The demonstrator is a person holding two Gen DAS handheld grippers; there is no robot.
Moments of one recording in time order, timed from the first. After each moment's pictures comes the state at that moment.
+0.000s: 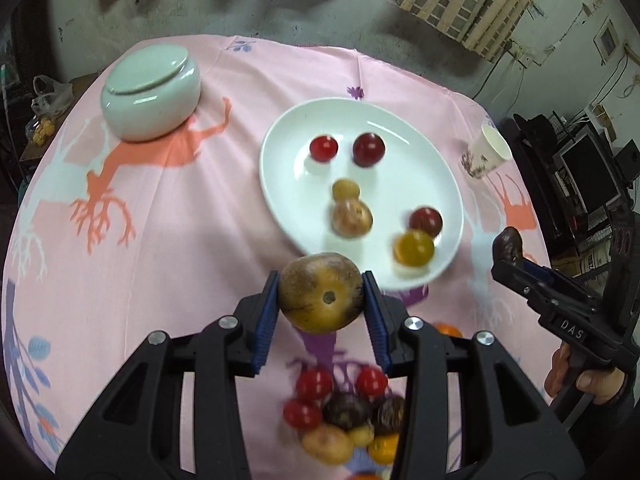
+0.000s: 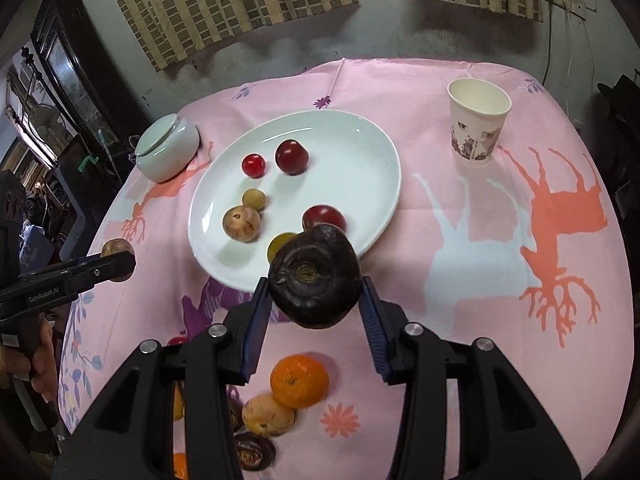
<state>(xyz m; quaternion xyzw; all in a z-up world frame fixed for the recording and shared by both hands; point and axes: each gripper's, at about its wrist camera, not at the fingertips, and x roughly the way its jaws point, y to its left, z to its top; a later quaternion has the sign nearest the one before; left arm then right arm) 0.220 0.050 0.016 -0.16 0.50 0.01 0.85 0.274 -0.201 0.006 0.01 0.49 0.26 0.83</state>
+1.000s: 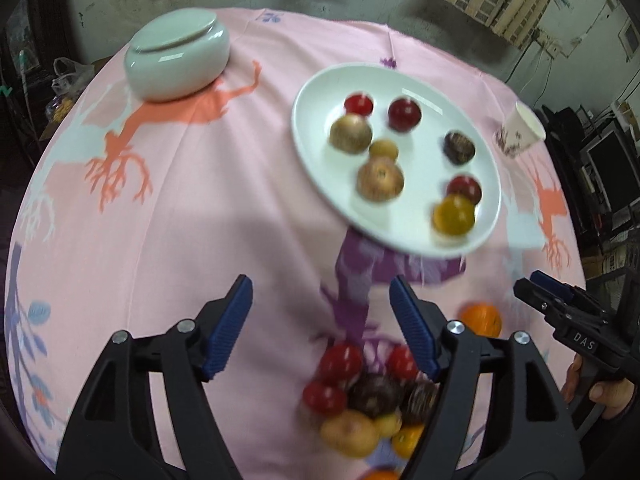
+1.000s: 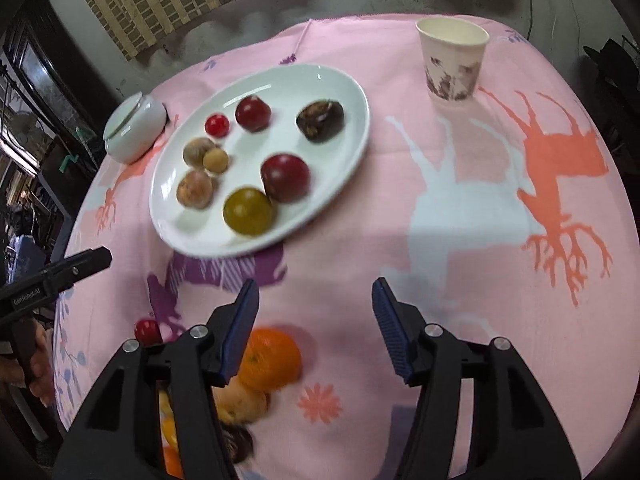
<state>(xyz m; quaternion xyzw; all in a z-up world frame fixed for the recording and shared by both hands) 0.183 0.044 -0.015 -0.15 0.53 0.06 0.83 0.237 -0.232 -0.034 0.00 0.55 0.21 0.81</state>
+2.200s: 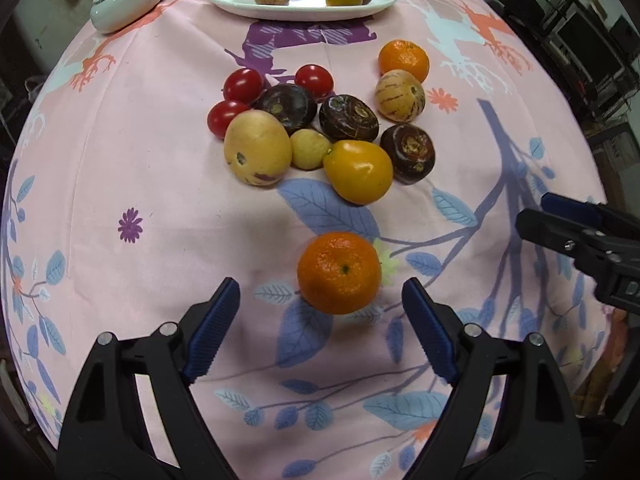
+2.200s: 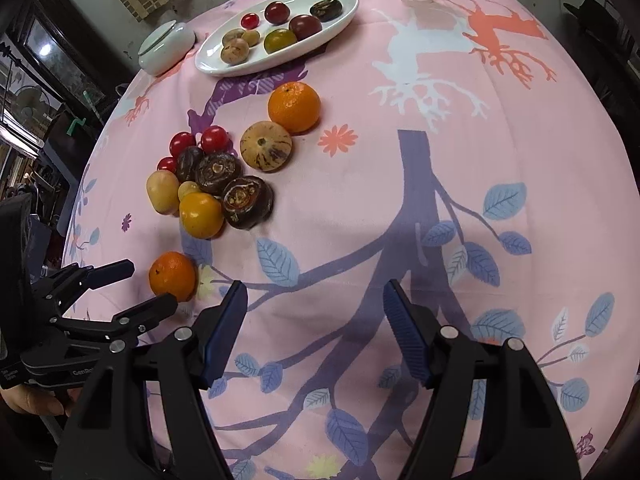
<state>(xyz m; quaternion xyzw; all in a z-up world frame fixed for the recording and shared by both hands) 0.036 -0.064 -0.058 -0.04 0.60 -0.01 0.80 0.075 -0.268 -0.039 0.02 0.59 0.22 0.78</state>
